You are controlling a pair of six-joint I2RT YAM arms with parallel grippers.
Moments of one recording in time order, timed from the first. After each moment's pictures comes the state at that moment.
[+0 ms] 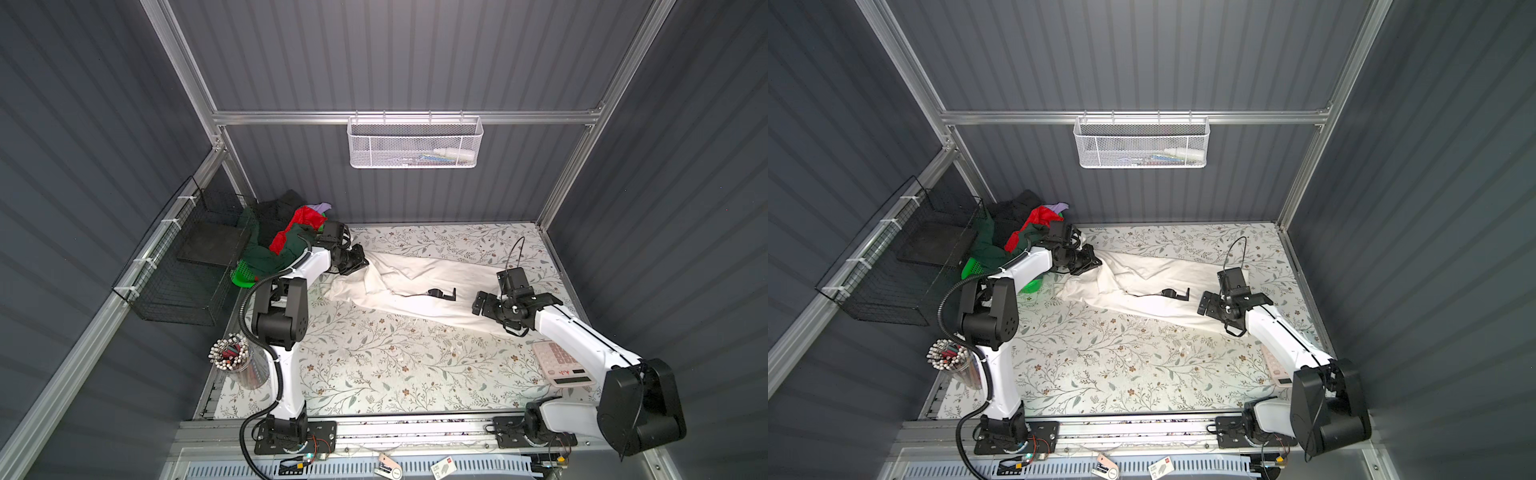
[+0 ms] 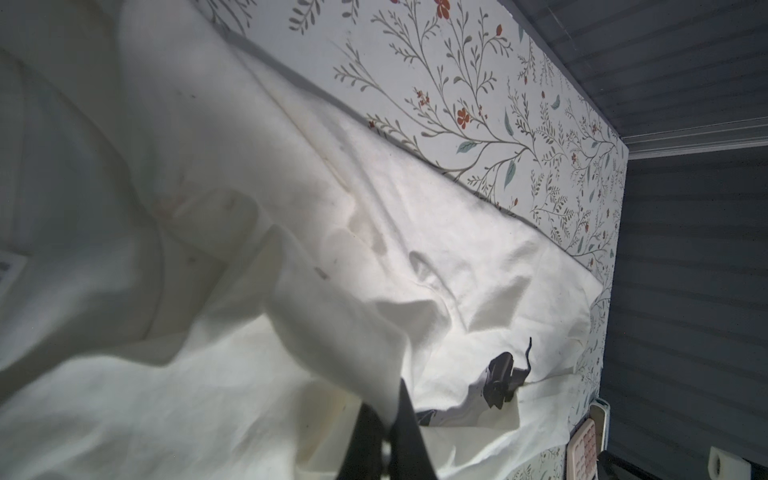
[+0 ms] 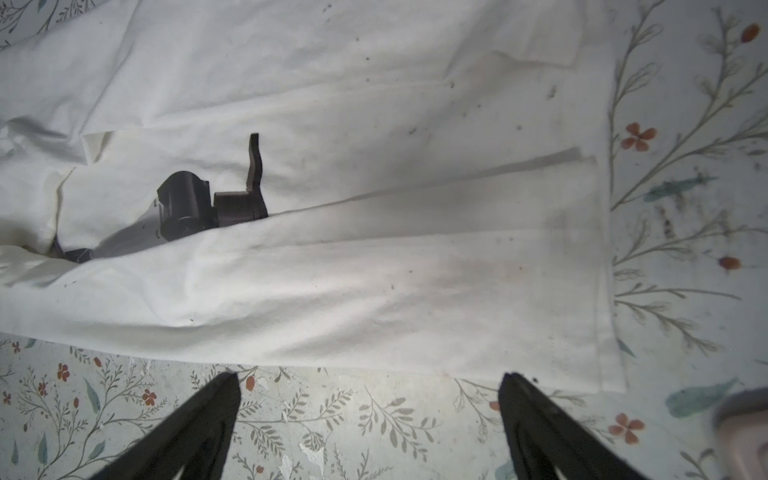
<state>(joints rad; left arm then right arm) -0.21 2.09 1.62 -0.48 0.49 -0.56 0.24 1.30 0.81 -0.57 0.01 0.54</state>
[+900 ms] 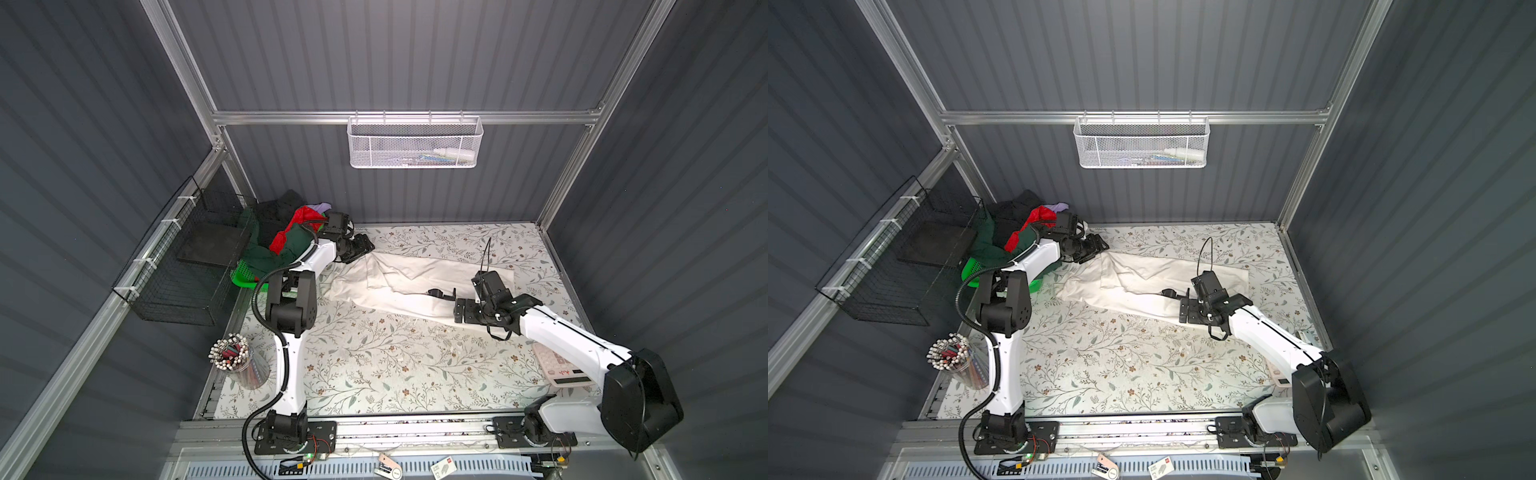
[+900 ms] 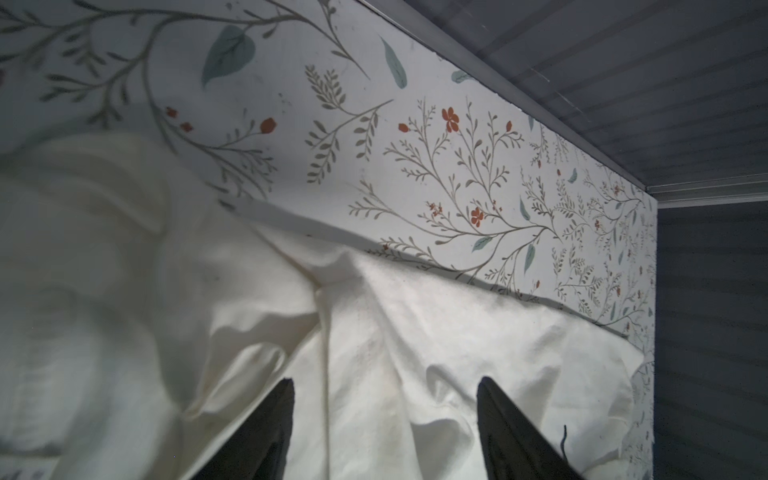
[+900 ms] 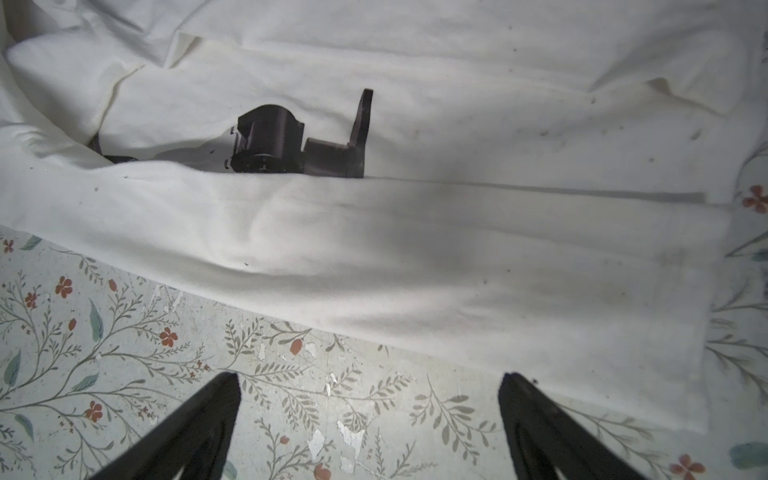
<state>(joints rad) -0.22 2.21 1.81 -0.48 0.35 -0.52 0.45 1.33 0.84 -0.54 0.10 0.49</state>
